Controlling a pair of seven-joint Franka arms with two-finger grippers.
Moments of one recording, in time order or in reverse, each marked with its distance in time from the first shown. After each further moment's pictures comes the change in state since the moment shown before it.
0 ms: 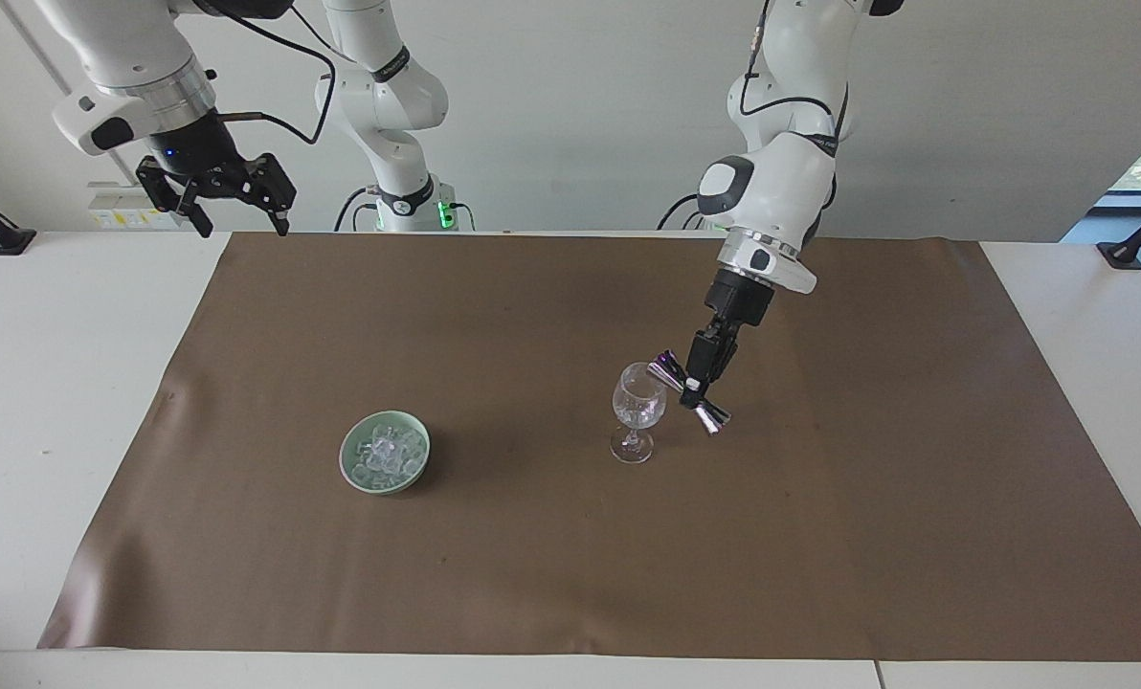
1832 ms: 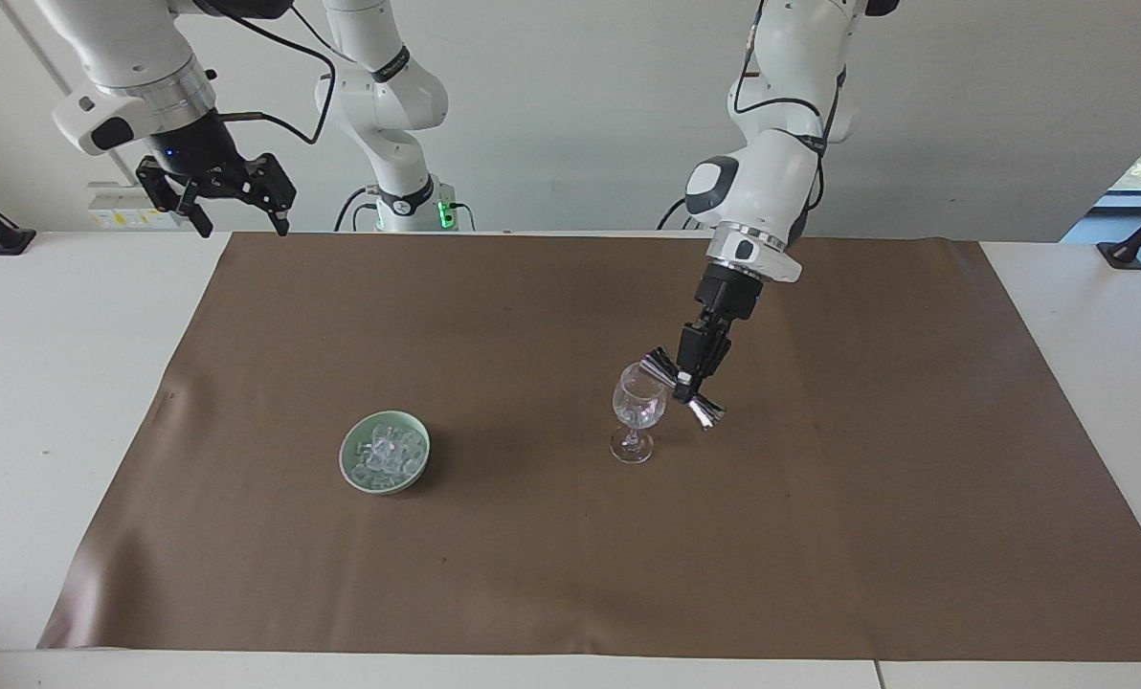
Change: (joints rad) left arm -0.031 0.000 -0.001 -0.022 0.000 0.084 0.022; right arm 0.000 0.000 0.000 0.000 0.000 0.000 0.000
